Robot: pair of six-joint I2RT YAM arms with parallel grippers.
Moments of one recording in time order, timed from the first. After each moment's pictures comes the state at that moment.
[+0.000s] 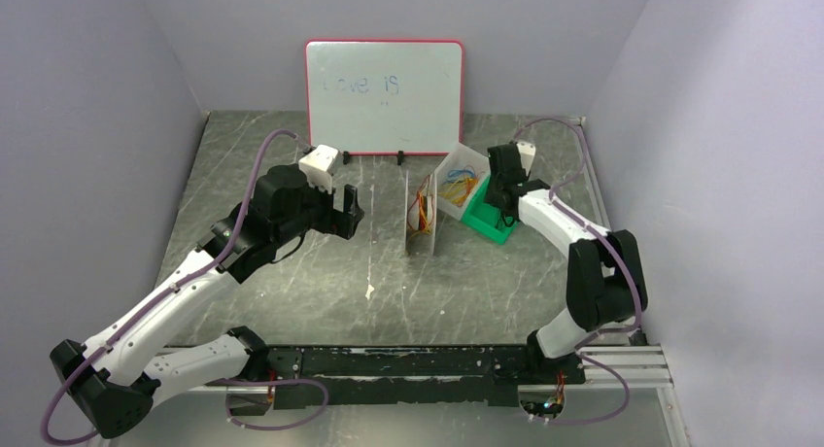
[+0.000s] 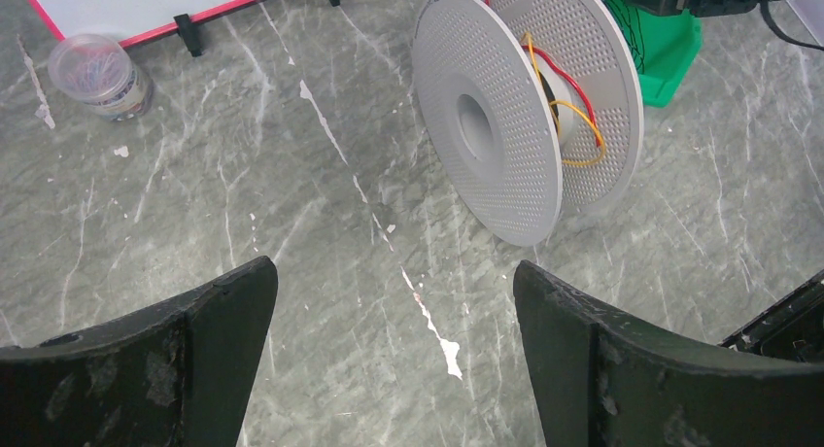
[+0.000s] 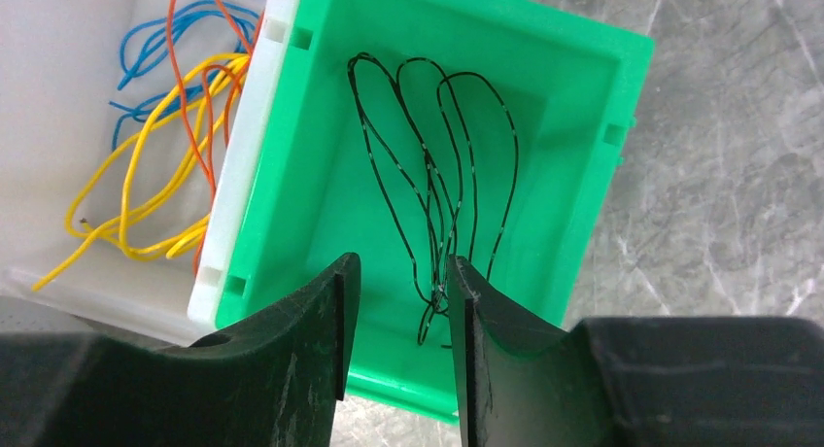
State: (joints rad) left arm -0.69 0.99 1.02 -0.48 -0.11 -0.21; right arm 0.28 1.56 1.02 -0.31 0.40 0.42
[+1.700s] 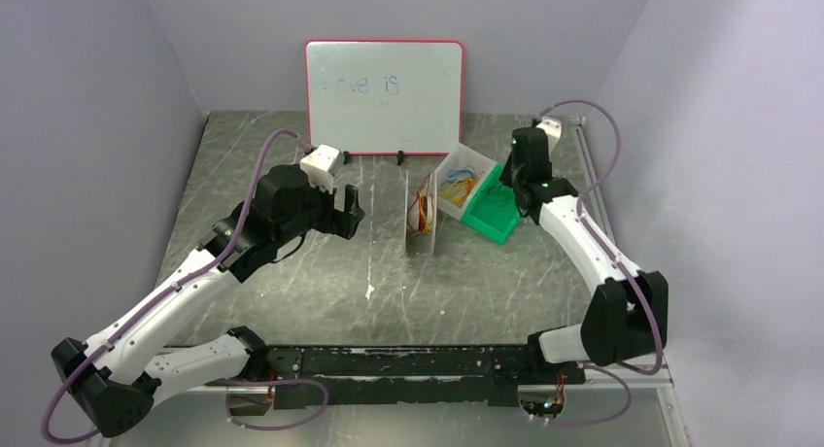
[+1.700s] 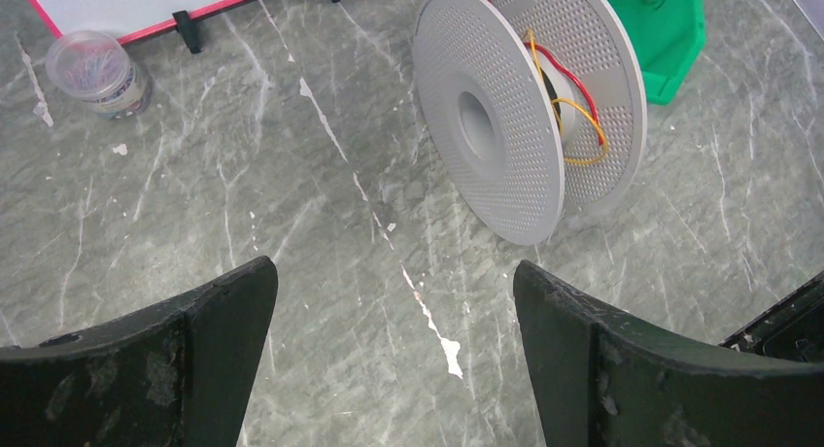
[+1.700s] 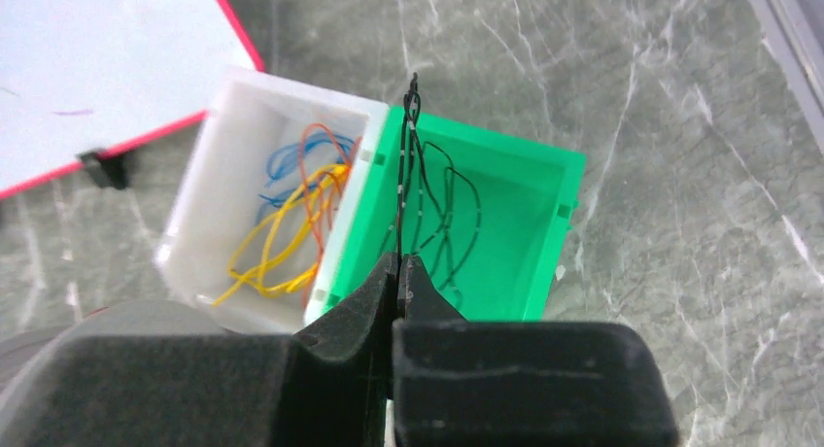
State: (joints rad) left arm -0.69 1.00 1.02 -0.48 -0.11 -0.21; right arm 0.23 1.40 1.06 -0.27 0.36 0.41
